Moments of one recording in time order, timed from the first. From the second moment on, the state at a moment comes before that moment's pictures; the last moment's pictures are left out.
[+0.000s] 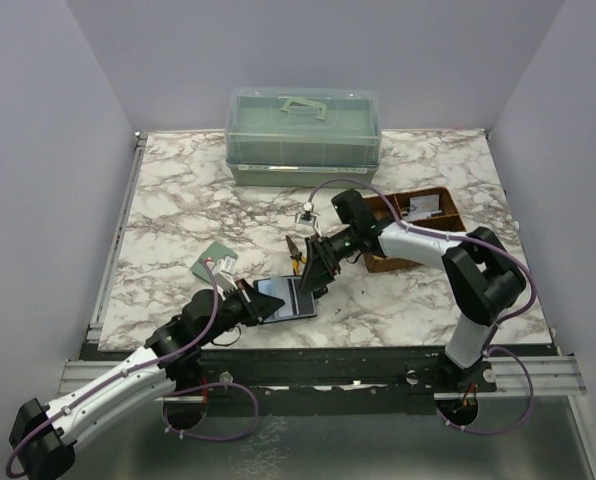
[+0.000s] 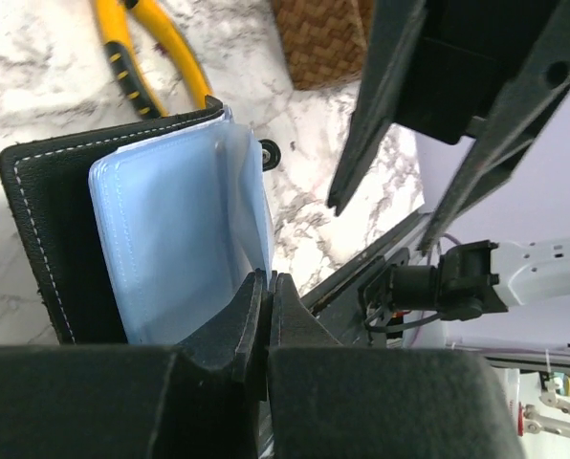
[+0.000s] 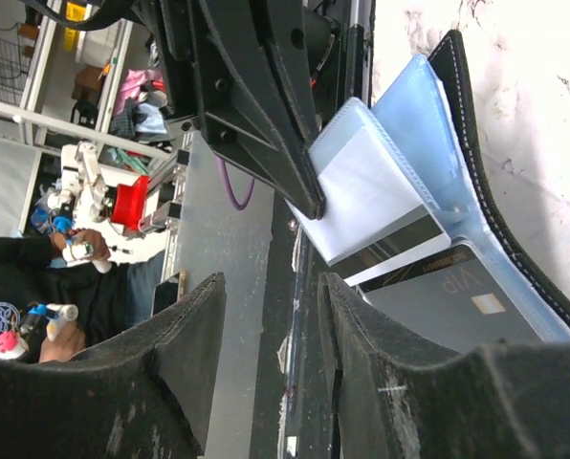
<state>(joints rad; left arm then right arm) -0.84 0.40 0.12 -0.02 0.01 -1.03 0.65 1.78 1.05 -0.11 -1.31 0.15</state>
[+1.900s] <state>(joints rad) -0.85 0.68 0.11 0.59 0.03 -1.03 0.57 1.77 0.95 0.34 -1.44 0.60</state>
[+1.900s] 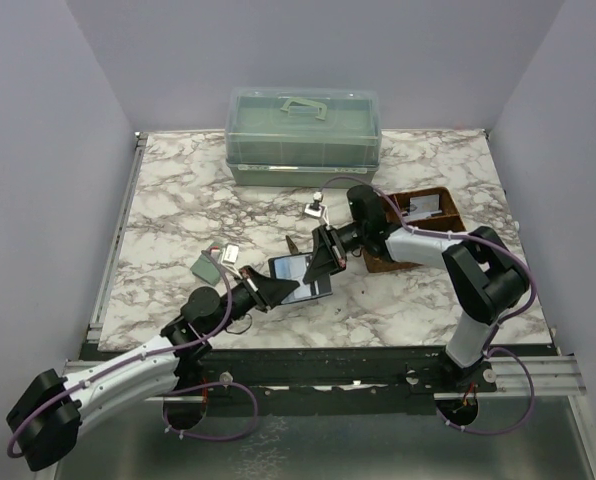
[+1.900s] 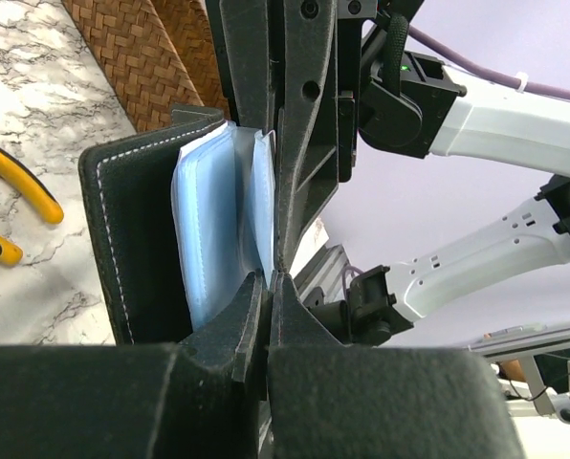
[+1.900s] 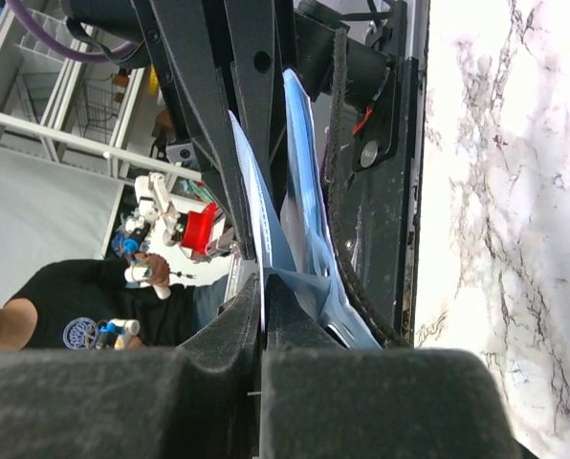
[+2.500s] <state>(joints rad) -0.85 0.31 0.07 0.41 -0.02 -1.03 0.52 1.77 0.91 0.39 -1.46 0.61</state>
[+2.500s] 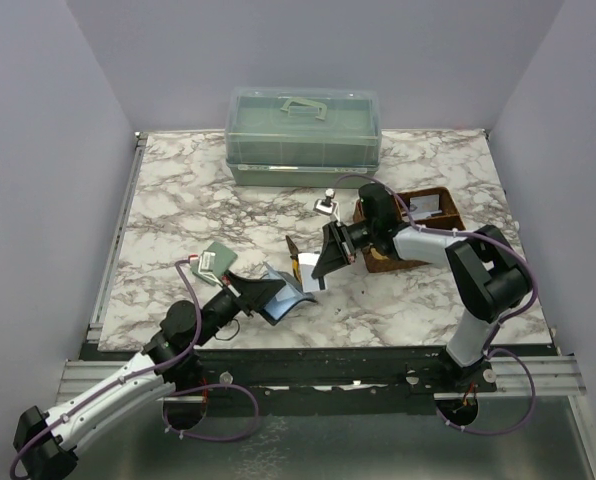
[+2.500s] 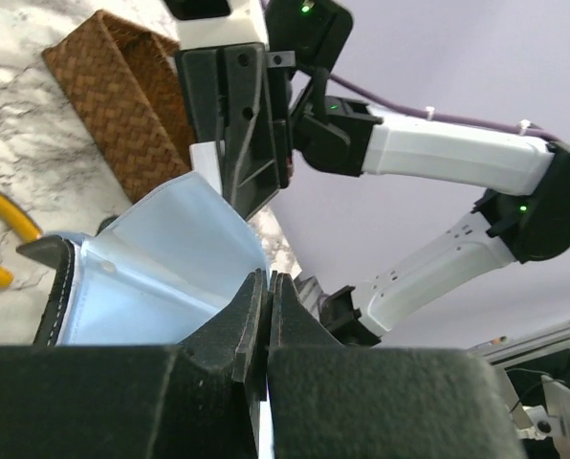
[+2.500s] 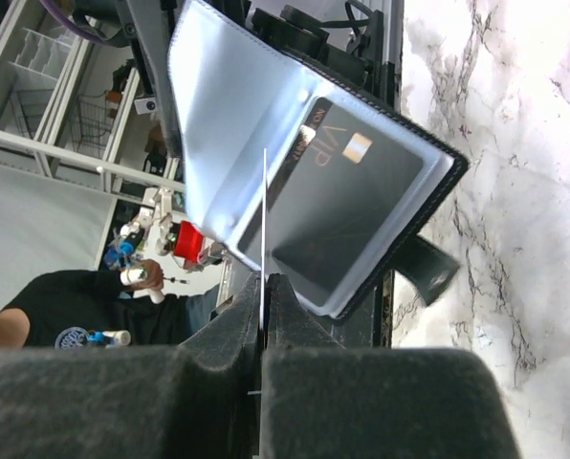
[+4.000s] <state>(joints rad) -0.85 0.61 0.15 0.32 0.16 -0.98 0.13 1.57 1.42 -0.75 -0.44 -0.90</state>
